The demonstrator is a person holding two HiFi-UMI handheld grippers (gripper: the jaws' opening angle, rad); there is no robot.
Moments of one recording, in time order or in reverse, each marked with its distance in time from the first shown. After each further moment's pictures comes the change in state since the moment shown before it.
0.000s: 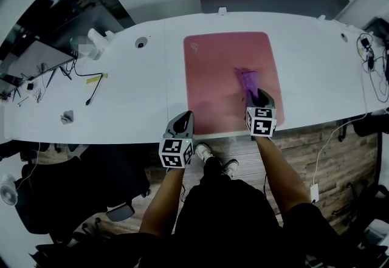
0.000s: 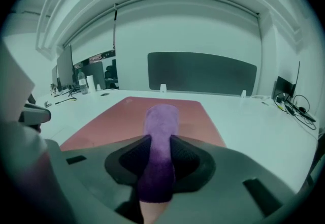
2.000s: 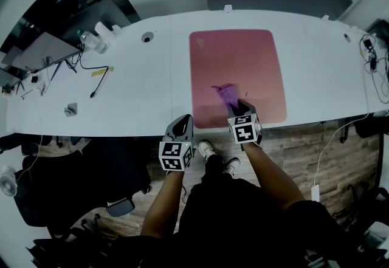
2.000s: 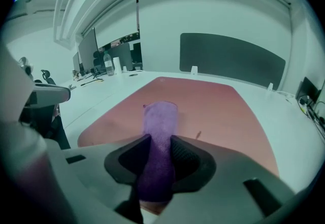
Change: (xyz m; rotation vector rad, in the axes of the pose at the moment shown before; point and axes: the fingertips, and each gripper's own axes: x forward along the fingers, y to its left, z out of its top) left arm -0.036 0.008 -0.020 0.002 0.009 0.045; right arm -0.011 0.108 -0.054 -0.115 0.174 0.208
